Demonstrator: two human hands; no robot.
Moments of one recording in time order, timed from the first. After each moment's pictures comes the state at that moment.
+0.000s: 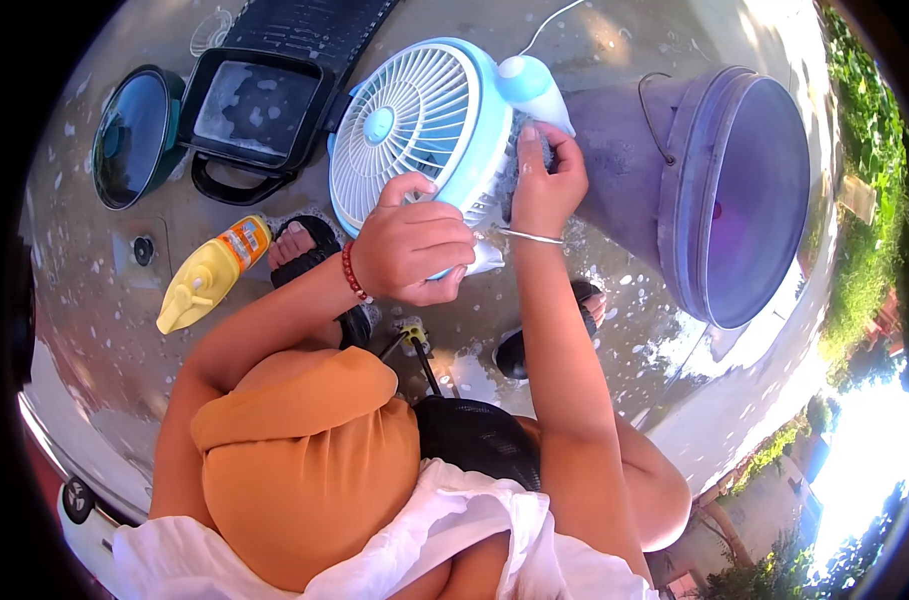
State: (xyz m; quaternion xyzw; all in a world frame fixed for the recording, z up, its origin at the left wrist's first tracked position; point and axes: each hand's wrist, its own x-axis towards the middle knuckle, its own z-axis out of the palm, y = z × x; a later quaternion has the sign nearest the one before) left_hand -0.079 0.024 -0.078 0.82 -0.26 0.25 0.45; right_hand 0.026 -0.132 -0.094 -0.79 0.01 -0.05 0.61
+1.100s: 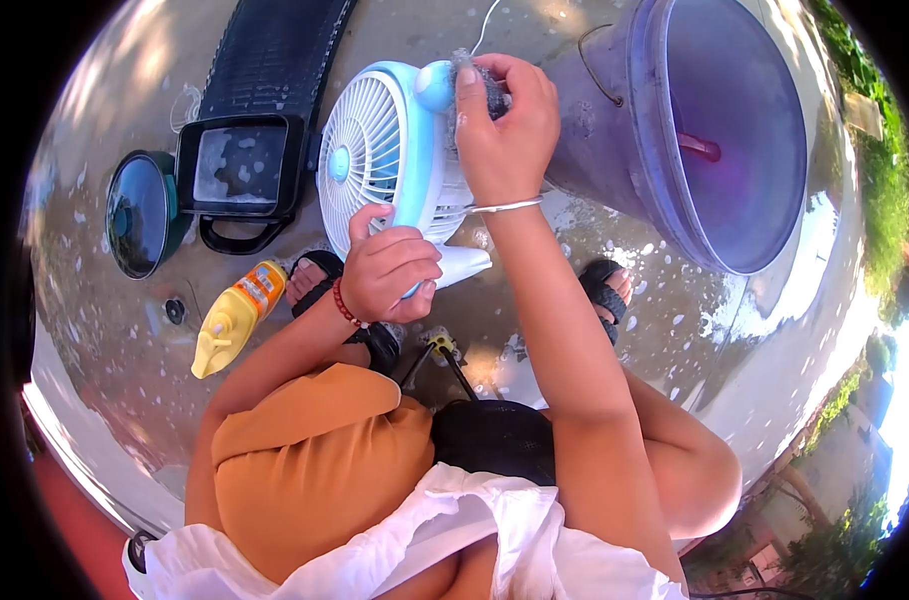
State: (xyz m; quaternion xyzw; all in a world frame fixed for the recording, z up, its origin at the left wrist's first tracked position) left_hand -0.095 0.030 -0.088 0.83 -0.28 0.22 0.44; right_hand 0.048 -0.105 -0.039 -0.85 -0.06 -0.16 0.49
